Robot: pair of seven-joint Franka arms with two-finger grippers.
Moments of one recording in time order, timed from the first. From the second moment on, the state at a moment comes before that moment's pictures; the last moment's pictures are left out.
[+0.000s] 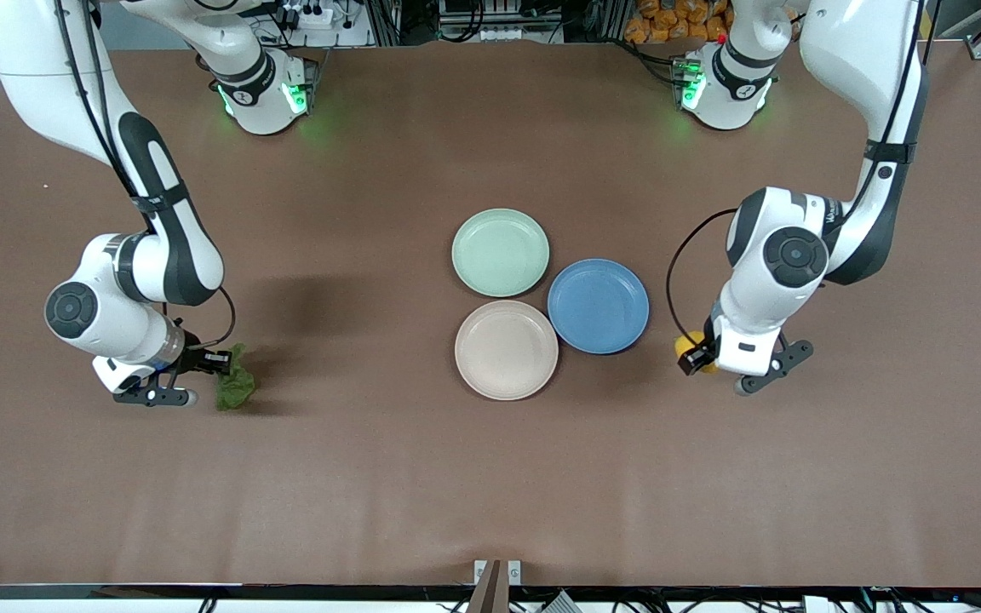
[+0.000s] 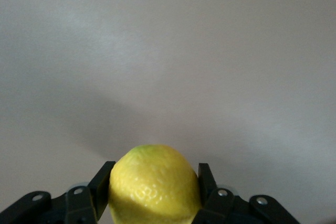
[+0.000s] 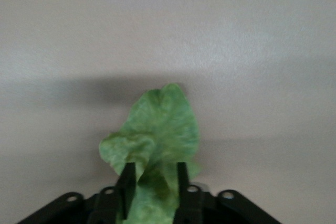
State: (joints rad) left arm -0.32 0.39 0.06 -1.95 0.06 2.43 -0.81; right arm 0.10 0.51 -0.10 -1.88 0.11 2.39 -0.01
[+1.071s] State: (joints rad) left arm -0.17 0.49 0.05 -2.09 0.06 2.59 -0.50; right arm 0.03 -0.03 -0.07 -1.79 0.08 1.81 -0.04
